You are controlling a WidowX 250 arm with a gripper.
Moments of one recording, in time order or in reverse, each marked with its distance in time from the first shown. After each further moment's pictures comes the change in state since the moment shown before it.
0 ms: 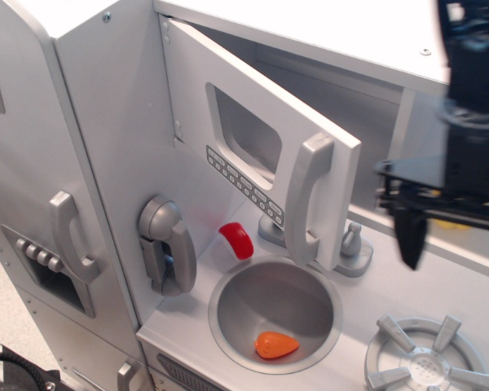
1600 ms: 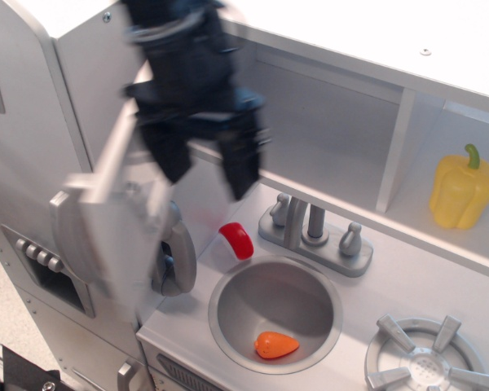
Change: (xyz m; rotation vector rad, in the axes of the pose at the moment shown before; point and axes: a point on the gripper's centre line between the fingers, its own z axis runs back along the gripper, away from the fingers) arm -0.026 0.164 0.049 -0.010 -0.068 -0.077
